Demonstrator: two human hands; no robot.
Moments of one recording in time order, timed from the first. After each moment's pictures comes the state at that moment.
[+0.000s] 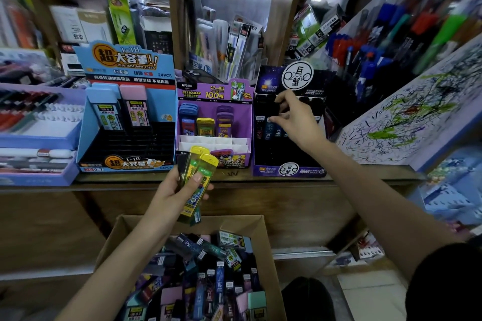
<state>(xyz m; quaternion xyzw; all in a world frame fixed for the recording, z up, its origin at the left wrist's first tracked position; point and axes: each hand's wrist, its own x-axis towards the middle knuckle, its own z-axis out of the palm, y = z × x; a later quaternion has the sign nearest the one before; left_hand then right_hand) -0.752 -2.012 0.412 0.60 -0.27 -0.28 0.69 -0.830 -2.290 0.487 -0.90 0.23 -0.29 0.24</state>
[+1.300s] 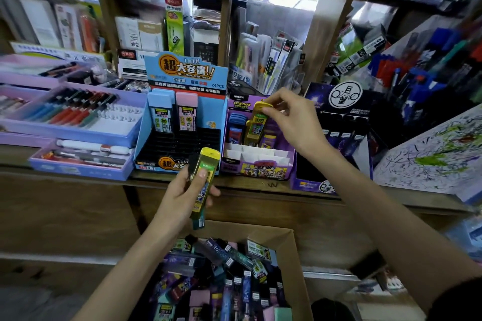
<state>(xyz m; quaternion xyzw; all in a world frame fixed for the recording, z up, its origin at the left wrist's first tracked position) -0.728 -1.963 0.433 0.63 -0.25 -0.22 0.70 -0.772 -2.188 0.526 -0.89 0.13 -0.35 0.28</state>
